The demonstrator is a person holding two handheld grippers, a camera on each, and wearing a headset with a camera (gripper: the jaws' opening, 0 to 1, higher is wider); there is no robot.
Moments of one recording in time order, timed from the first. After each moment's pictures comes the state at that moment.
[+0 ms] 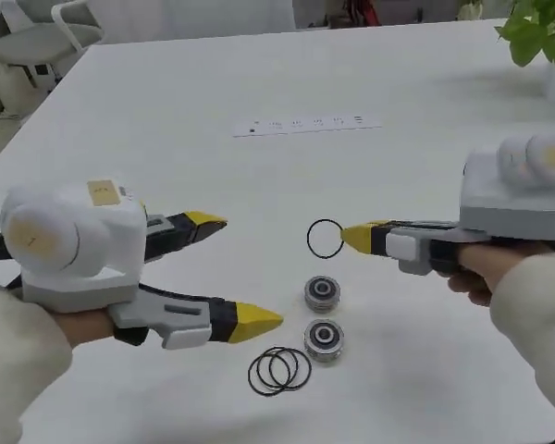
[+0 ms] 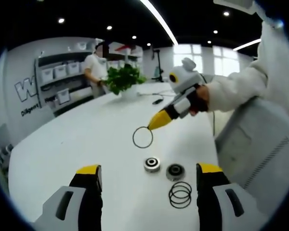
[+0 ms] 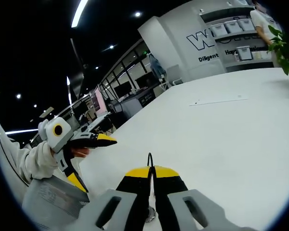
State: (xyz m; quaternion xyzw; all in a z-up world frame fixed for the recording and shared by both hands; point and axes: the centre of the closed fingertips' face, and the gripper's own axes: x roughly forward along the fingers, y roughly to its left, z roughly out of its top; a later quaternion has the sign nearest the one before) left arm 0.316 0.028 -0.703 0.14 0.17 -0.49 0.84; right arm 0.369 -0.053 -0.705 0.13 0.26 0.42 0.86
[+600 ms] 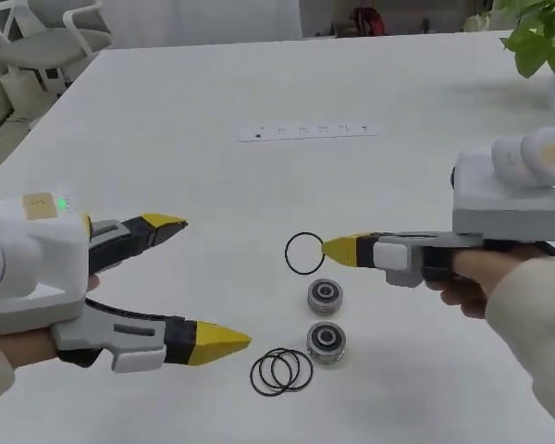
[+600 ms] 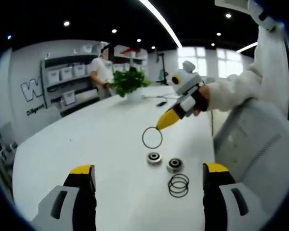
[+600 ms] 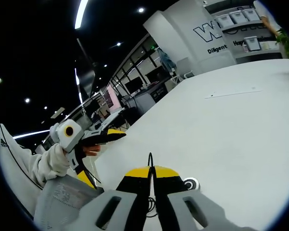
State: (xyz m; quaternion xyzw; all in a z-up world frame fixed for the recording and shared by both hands) left arm 0.301 0.058 -0.695 0.13 0.16 -0.48 0.86; right arm 0.339 -0.025 -0.698 0.15 0.28 0.47 0.82
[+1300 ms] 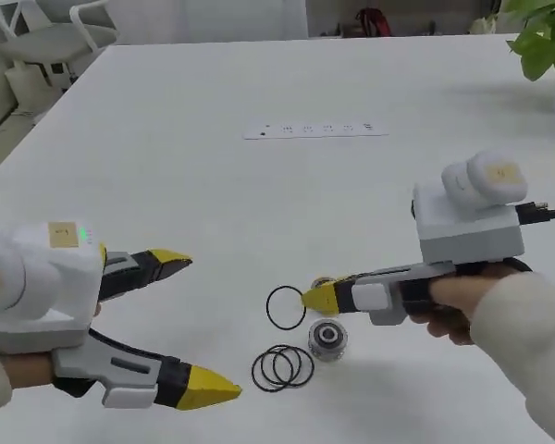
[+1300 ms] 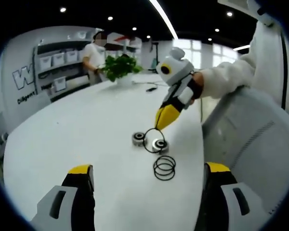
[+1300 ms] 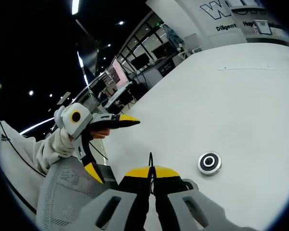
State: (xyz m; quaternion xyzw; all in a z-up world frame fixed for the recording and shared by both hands) left arm 0.276 0.058 -0.738 0.13 0.22 -0.51 0.82; right arm 0.296 -0.002 -0.739 0.11 0.38 0.51 0.76
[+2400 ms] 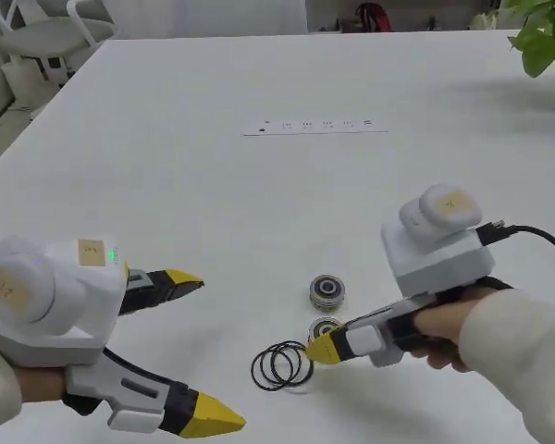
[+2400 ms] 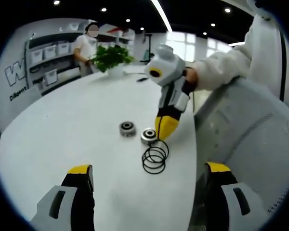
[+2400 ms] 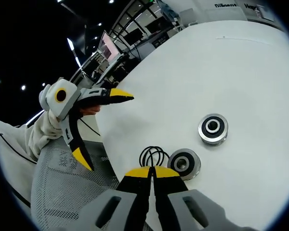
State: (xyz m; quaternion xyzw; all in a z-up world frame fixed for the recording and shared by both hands) left arm 0.261 0.052 -0.757 0.14 0.26 -0.53 0.80; right arm 0.272 -0.014 -0.791 0.07 0.48 0.50 0.72
